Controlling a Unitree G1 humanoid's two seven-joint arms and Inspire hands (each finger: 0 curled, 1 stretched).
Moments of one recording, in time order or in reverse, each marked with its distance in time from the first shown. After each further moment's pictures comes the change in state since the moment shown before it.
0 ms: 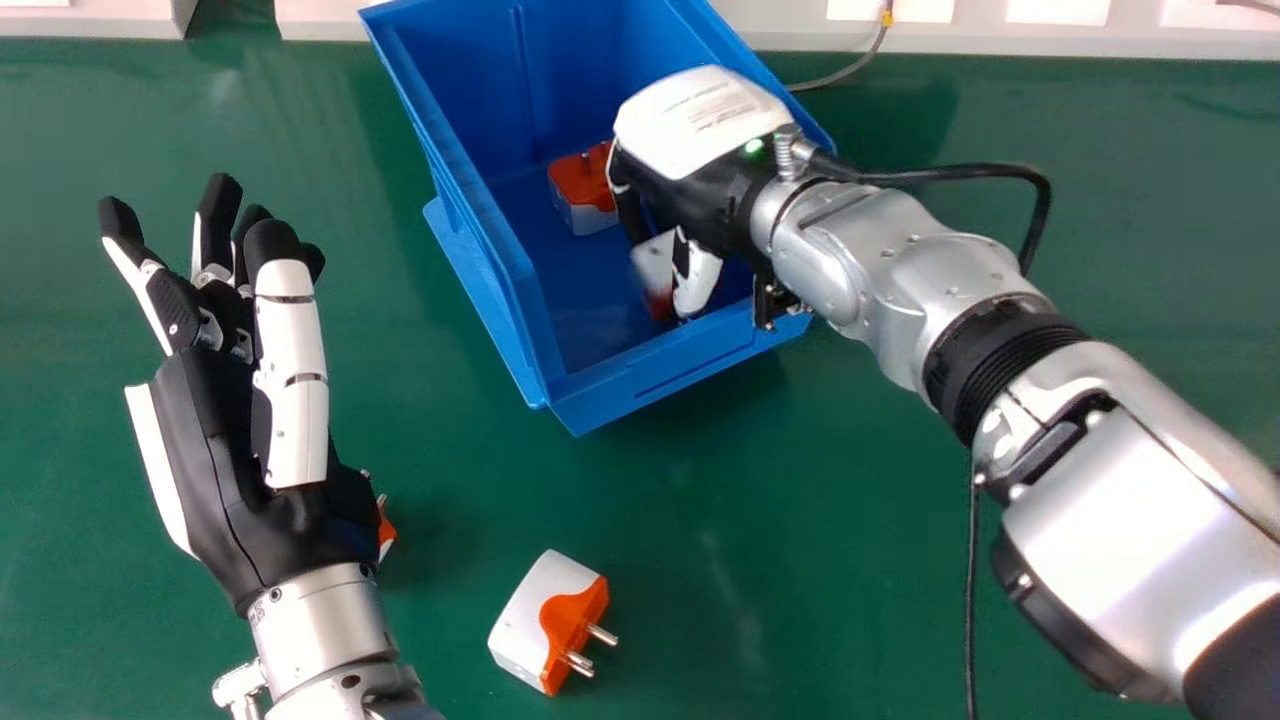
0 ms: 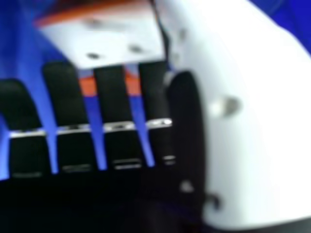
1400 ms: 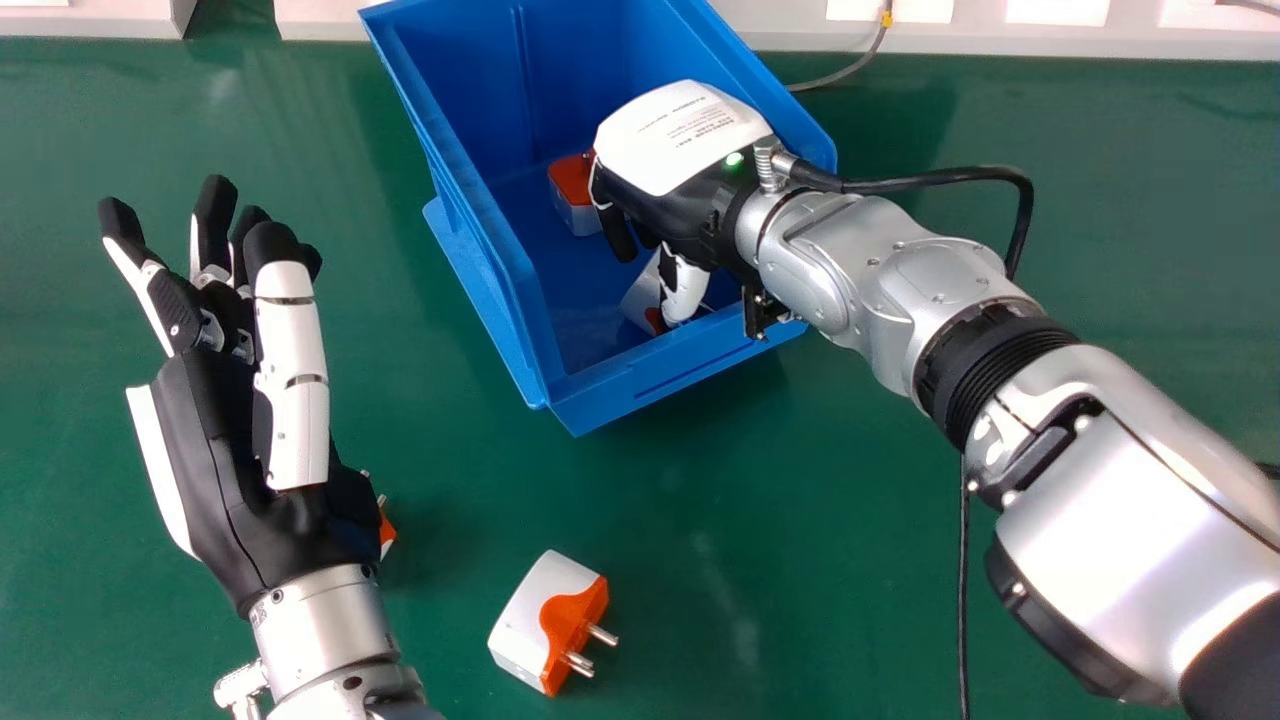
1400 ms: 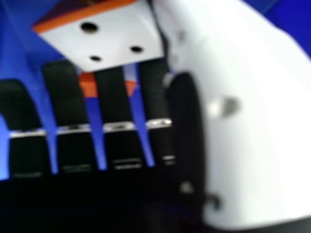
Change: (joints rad) left arm -0.001 0.000 -0.002 0.009 0.003 -0.013 -0.003; right arm 0.000 -0.001 0.020 0.000 0.008 -0.027 -0.016
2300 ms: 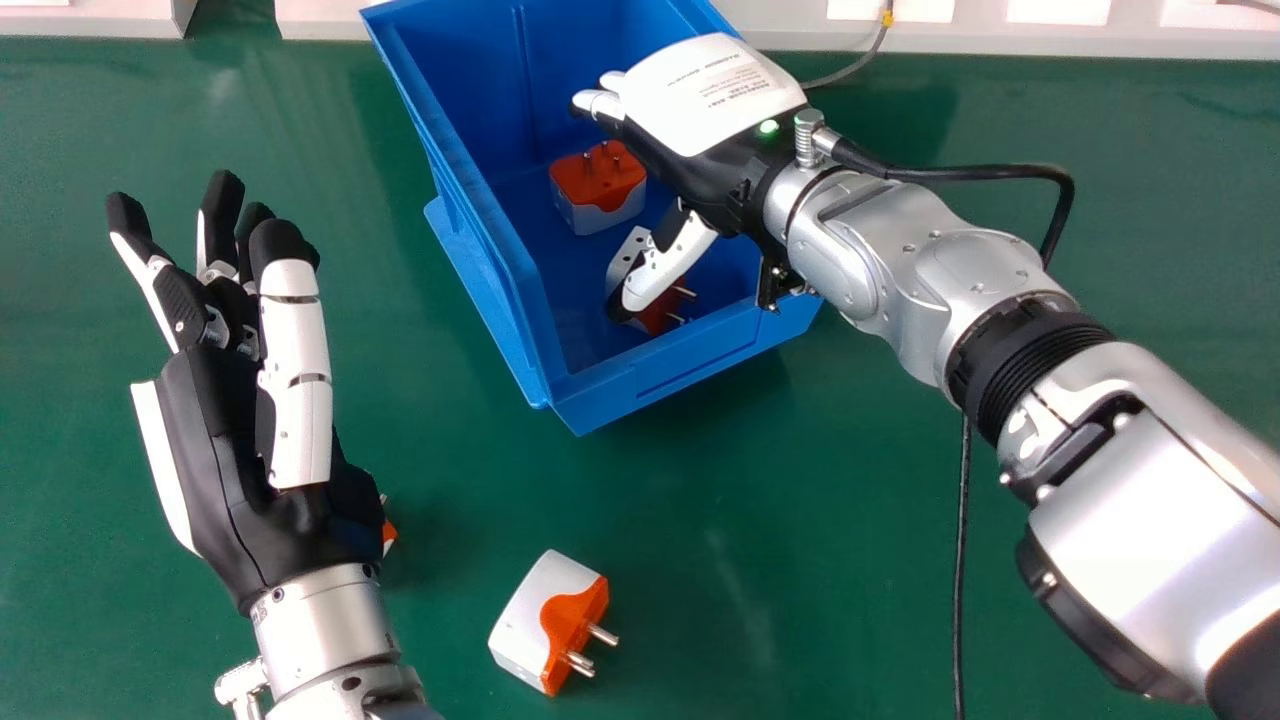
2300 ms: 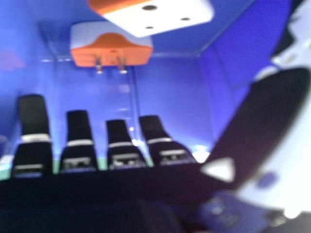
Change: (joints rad) left arm 0.001 0.000 0.002 -0.003 -0.012 0.000 -0.024; right arm 0.018 -0.053 -0.031 -0.054 0.034 0.000 -0.077
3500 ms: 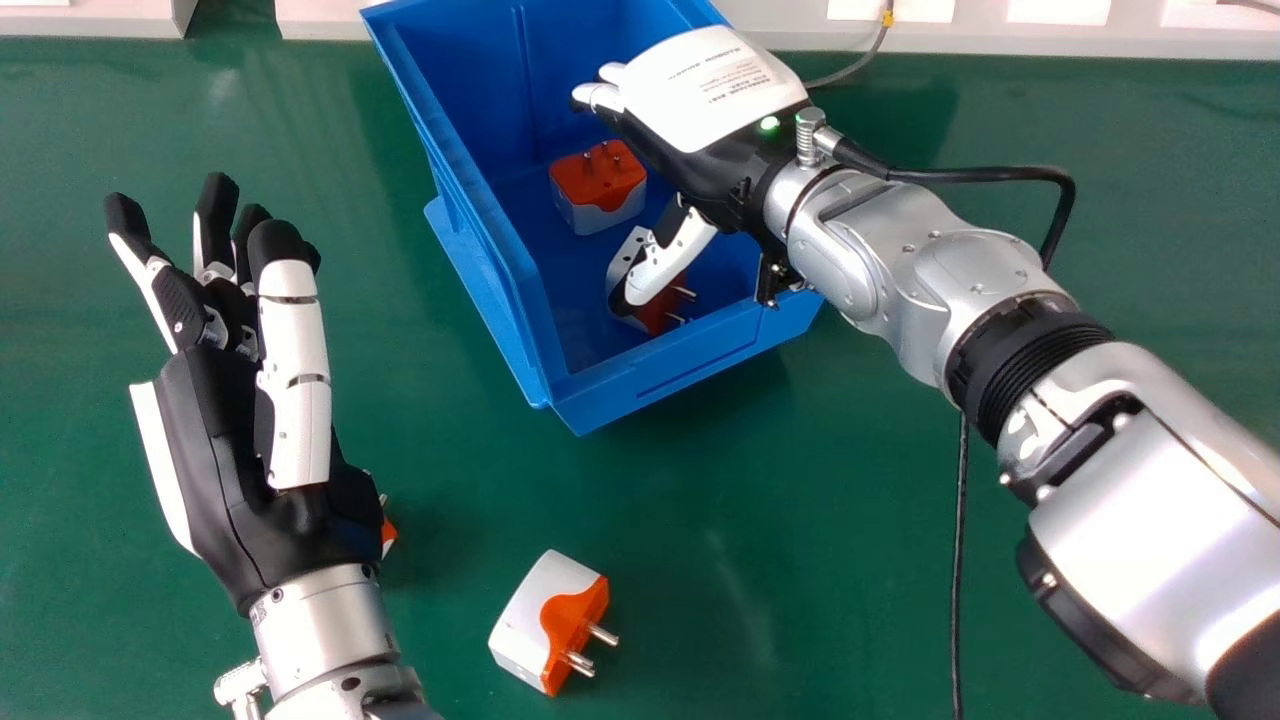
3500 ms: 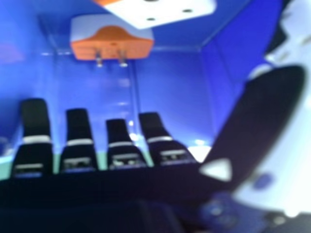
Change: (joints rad) left arm 0.000 0.000 0.001 0.000 0.000 0.001 0.001; right arm 0.004 -0.012 -0.008 -0.004 0.005 -0.018 -0.050
